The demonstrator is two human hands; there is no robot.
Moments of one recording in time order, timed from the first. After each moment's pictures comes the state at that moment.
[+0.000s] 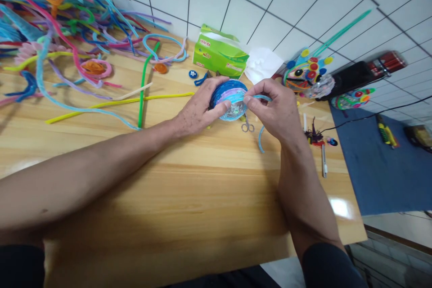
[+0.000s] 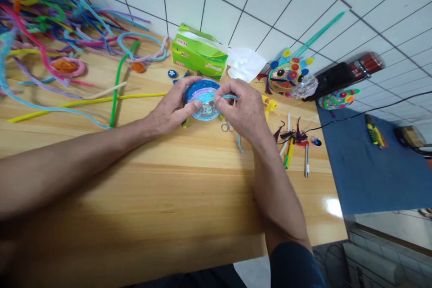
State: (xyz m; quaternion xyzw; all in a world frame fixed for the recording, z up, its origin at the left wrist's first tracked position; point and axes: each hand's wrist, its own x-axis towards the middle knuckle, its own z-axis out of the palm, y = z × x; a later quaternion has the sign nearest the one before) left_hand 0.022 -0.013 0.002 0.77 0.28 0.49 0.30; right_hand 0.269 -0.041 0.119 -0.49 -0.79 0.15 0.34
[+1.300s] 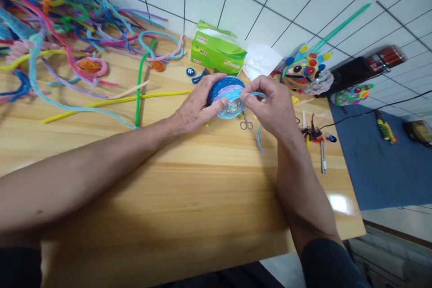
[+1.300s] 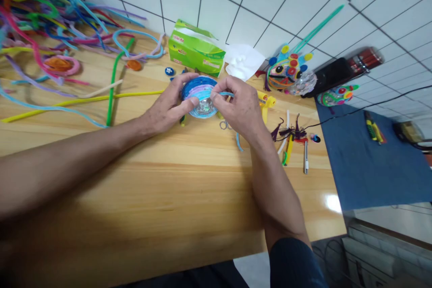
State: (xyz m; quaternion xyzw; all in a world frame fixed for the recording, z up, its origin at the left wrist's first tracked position) left_hand 0.021 -0.016 0.005 0.75 0.30 0.48 0.34; right_hand 0.264 -0.040 0.116 -0.51 -0.77 0.17 0.35
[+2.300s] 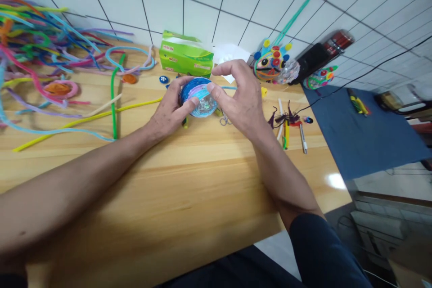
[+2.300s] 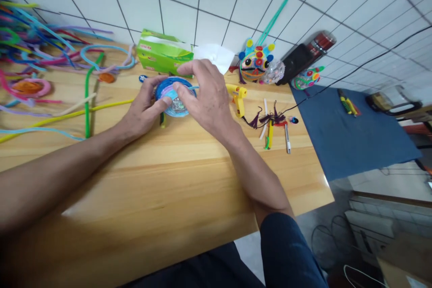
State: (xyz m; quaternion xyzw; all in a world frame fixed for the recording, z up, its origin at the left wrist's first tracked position) left_hand 0.013 -0.012 0.001 0.74 0.31 0.48 0.36; right_hand 0.242 -0.065 0.135 -0.52 -0.77 0.08 0.37
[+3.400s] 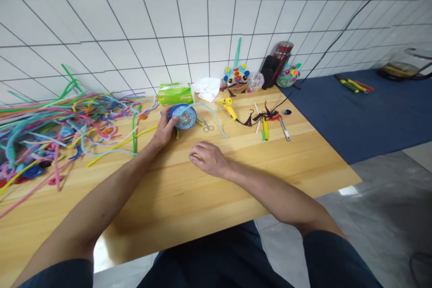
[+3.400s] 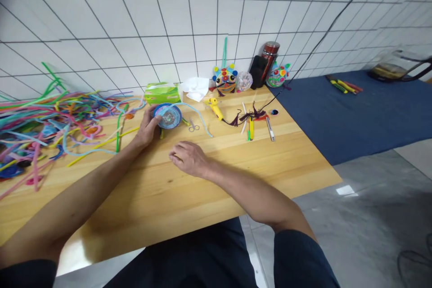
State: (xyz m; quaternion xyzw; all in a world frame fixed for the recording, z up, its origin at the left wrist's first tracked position) left_hand 0.005 0.006 -0.004 0.69 0.39 0.50 0.34; right_hand 0.239 -0.169 0.001 -0.39 -0.83 0.13 0.37
